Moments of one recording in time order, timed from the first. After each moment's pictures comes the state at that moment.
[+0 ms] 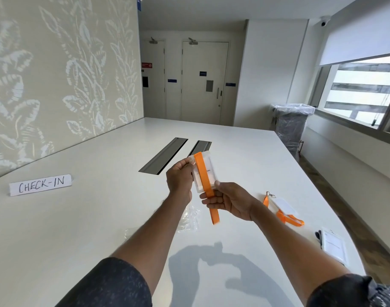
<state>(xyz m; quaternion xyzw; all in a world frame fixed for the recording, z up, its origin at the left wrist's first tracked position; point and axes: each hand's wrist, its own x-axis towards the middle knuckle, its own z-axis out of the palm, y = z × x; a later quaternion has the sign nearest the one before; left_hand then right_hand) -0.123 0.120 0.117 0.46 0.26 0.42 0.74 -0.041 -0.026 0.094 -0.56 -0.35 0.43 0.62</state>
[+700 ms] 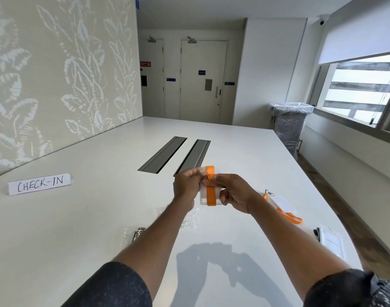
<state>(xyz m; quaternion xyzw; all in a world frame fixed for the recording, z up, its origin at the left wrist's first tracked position) -0.128 0.102 0.102 0.57 0.26 0.33 0.71 -0.041 -0.024 0.110 -0.62 -0.33 0.35 0.62</state>
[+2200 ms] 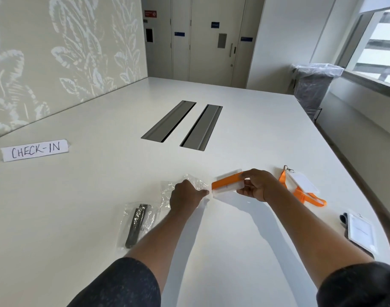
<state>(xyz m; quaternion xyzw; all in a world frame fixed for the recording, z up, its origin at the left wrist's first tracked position) -0.121 0.133 -0.013 0.82 0.43 0.12 0.35 0.032 -0.009 0.029 -0.70 0.01 0.34 0.63</state>
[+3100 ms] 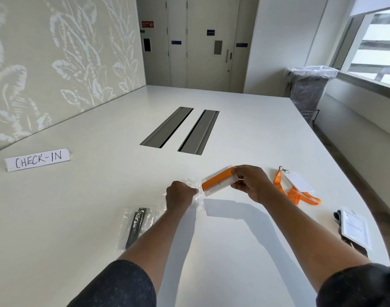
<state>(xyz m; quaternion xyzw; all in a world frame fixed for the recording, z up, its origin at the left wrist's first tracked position) -0.132 0.133 0.008 0.76 0.45 0.17 0.45 0.013 -0.013 0.044 -0.66 -0.08 0.28 0.69</state>
